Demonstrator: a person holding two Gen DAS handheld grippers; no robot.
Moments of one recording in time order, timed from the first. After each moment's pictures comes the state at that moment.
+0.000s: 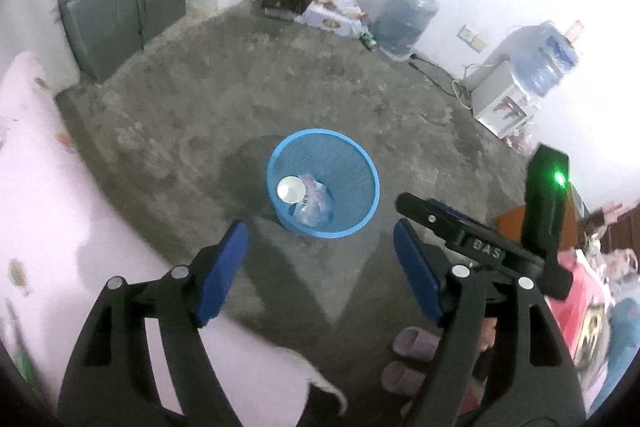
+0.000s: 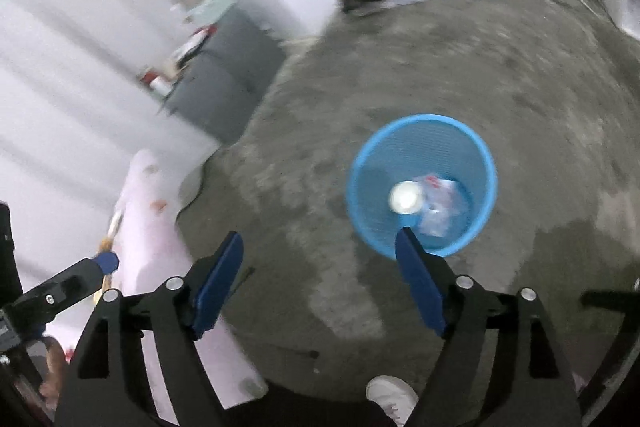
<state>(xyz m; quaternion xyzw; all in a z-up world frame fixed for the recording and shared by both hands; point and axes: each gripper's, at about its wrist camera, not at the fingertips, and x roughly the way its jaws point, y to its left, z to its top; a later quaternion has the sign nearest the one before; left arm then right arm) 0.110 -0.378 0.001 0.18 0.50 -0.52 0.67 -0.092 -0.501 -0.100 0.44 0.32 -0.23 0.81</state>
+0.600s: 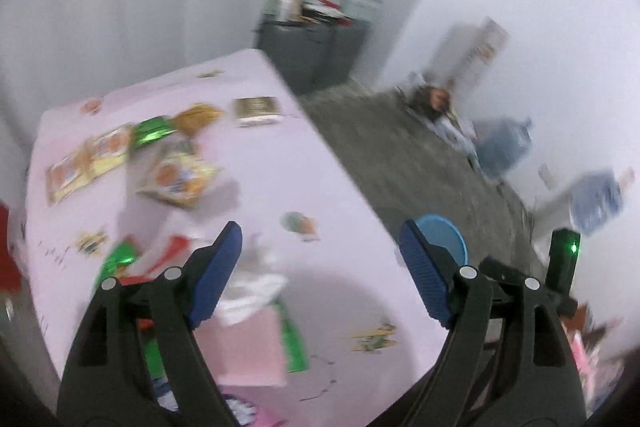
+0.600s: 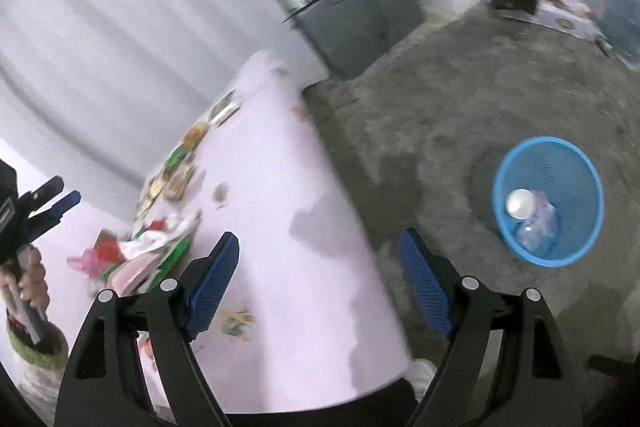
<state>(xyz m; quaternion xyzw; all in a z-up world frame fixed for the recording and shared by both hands) 0.269 -0.057 0.112 0.01 0.46 -0.33 0.82 0.020 -0.364 -0.019 0.35 0.38 -0.04 0.85</state>
